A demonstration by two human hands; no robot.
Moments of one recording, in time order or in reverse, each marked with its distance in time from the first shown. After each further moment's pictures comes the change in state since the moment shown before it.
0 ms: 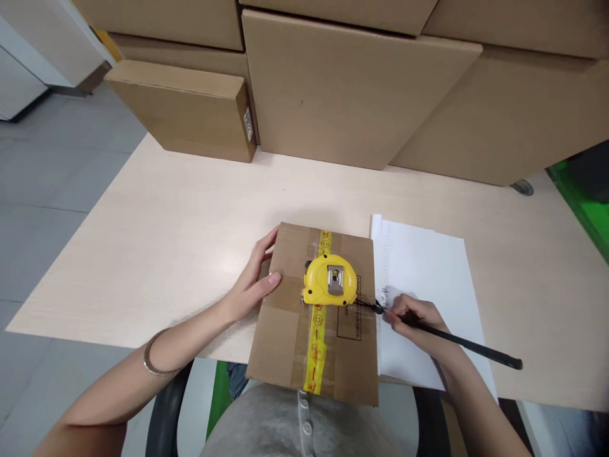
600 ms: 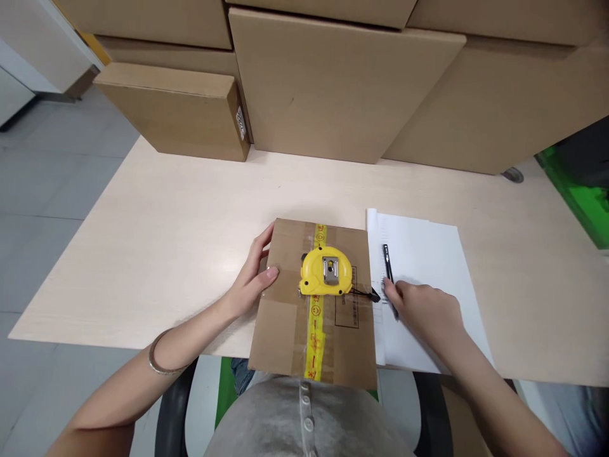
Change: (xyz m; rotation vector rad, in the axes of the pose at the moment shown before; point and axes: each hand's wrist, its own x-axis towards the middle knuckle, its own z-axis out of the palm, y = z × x) left_hand 0.002 -0.003 -0.001 0.039 0.011 0.008; right_hand 0.015 -0.075 -0.005 -1.096 -0.060 0.398
